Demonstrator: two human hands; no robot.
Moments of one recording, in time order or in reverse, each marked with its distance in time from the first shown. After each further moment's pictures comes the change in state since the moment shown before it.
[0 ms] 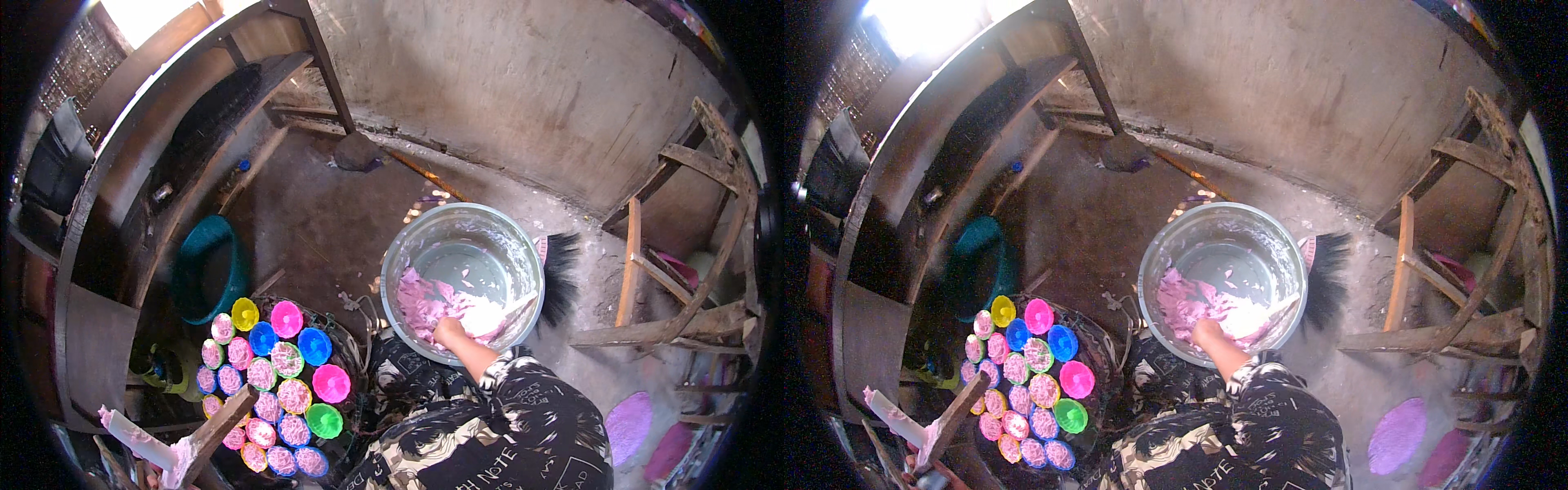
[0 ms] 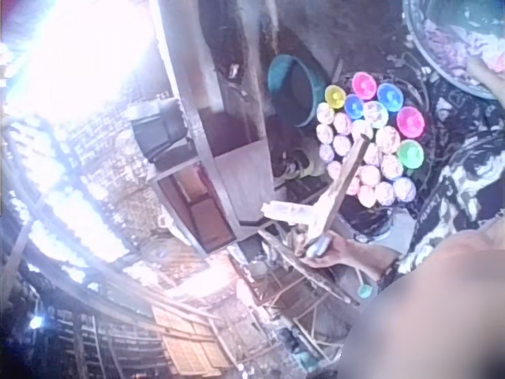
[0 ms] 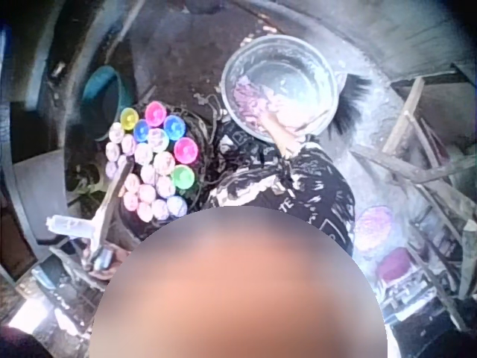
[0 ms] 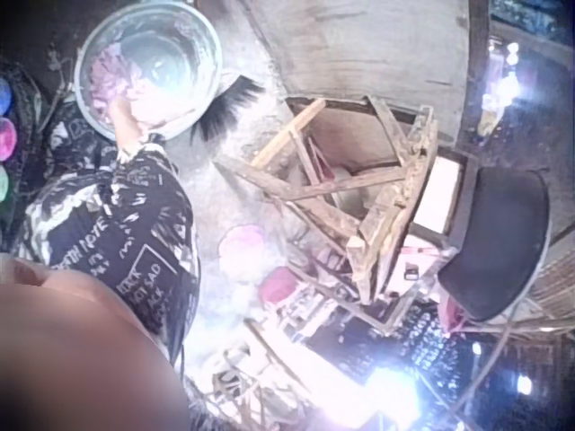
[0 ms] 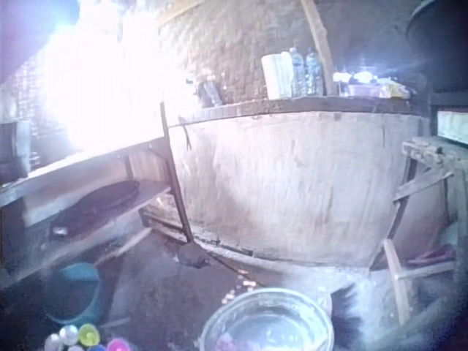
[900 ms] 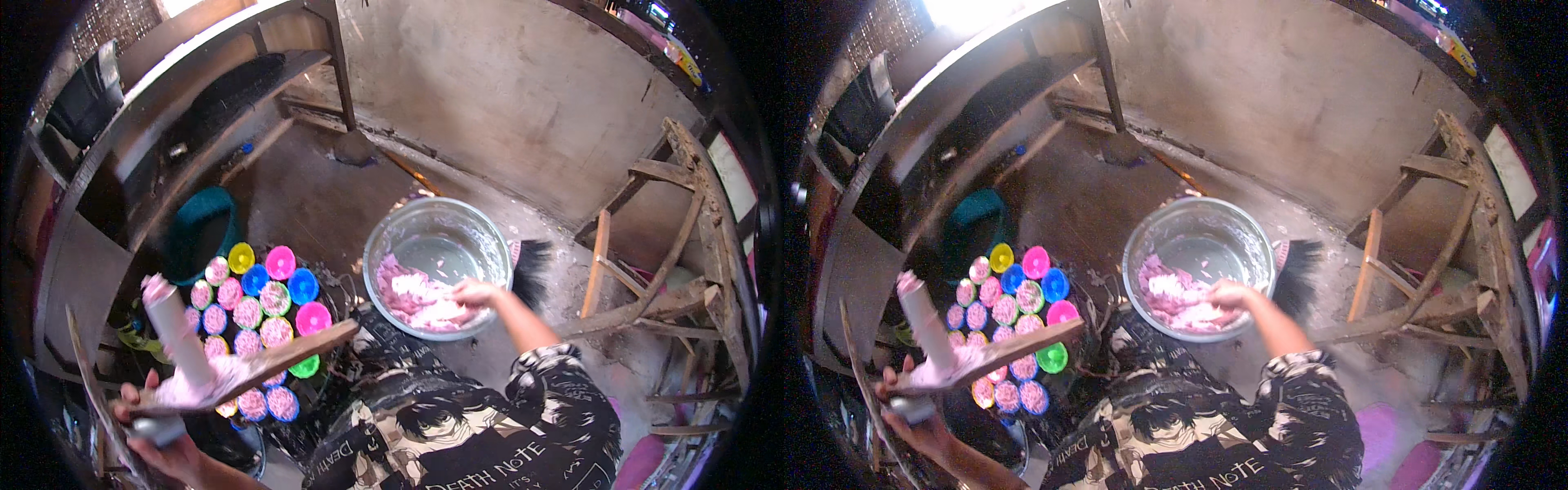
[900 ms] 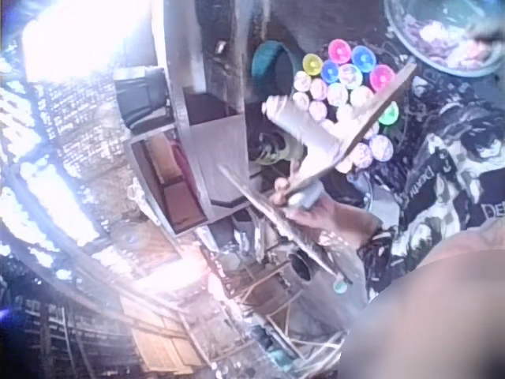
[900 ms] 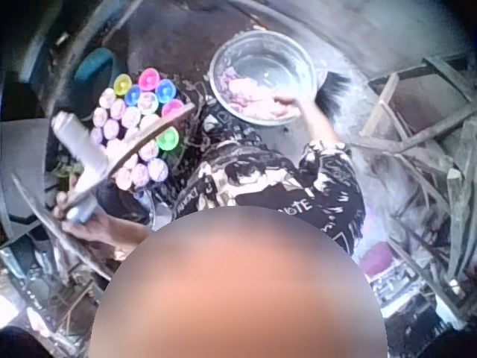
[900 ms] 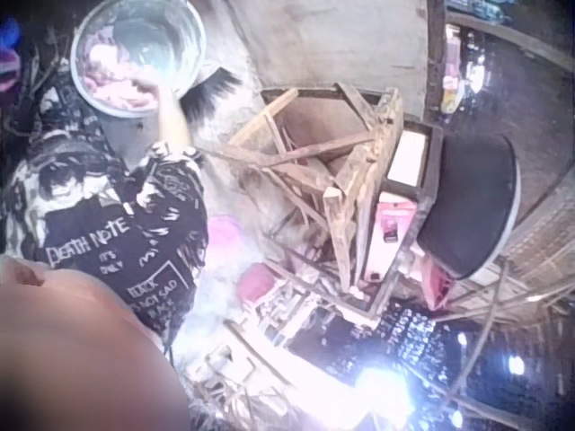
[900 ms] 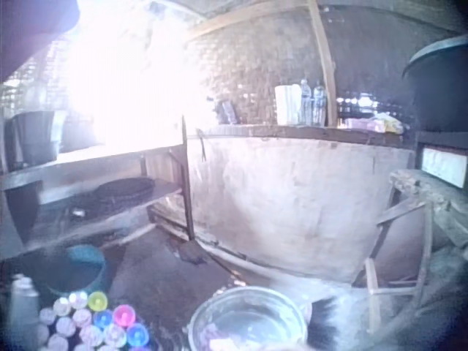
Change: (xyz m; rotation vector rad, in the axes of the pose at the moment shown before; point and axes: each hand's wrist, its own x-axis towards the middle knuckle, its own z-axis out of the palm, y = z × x) left_hand -0.017 0.016 0.033 -0.288 -0.367 -0.344; right_hand -0.087 0.048 -0.158 0.314 -0.320 -0.192
